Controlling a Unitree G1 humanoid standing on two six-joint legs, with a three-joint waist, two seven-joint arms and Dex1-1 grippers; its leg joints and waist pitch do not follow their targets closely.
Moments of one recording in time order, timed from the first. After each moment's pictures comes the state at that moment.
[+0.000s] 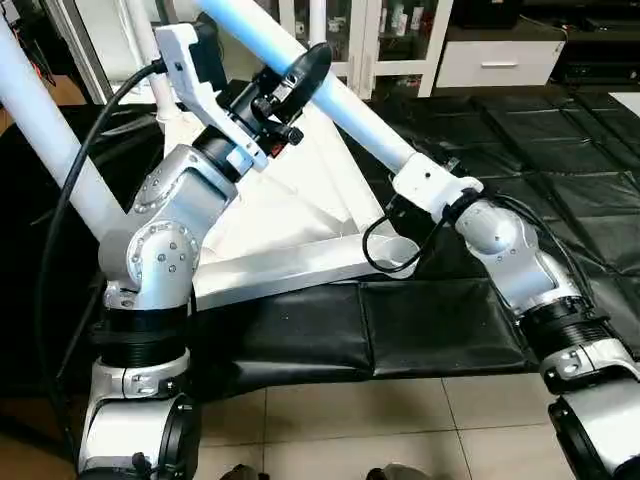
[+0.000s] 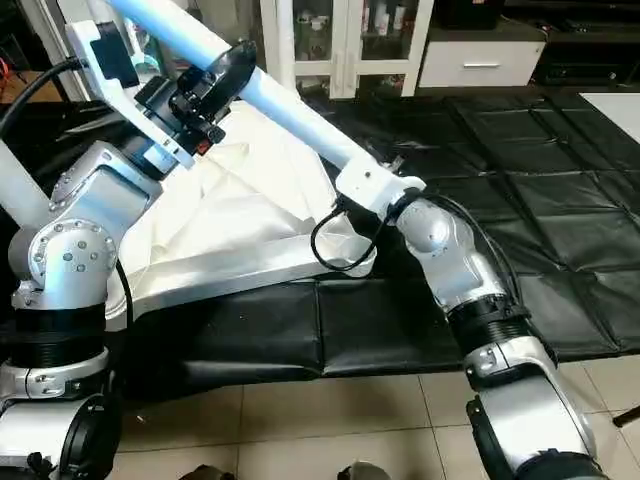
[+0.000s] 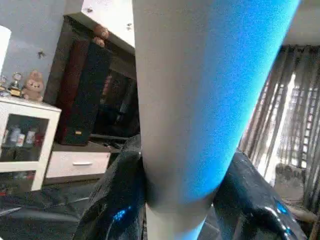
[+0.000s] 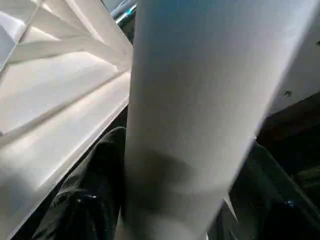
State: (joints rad) left arm -0.72 0.14 0.16 -0.05 -0.69 0.49 -0.43; right arm -0.76 -0.38 0.24 0.64 -0.39 -0.14 0.24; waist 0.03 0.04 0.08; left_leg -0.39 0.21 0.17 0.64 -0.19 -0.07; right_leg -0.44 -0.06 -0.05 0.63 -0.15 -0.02
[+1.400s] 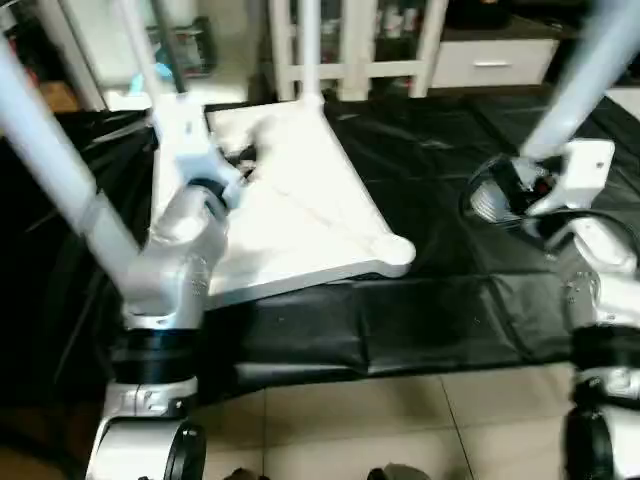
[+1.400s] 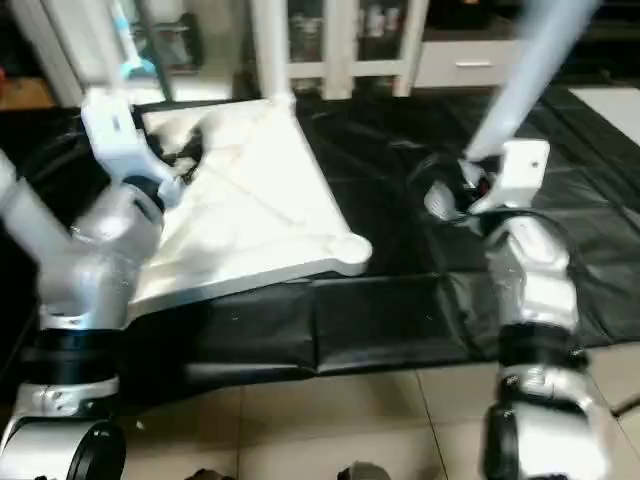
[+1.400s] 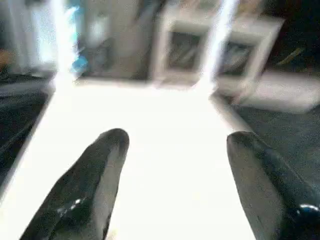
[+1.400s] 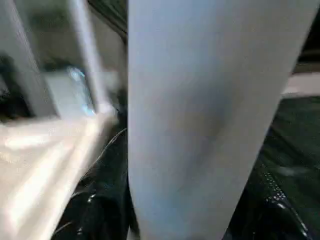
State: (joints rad) left arm -0.62 0.09 0.16 0.13 -0.32 0.56 0.15; right arm -0.61 -0.32 -0.31 0.47 0.37 0.12 0.45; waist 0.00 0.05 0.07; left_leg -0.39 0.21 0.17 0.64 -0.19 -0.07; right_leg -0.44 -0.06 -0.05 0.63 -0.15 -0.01
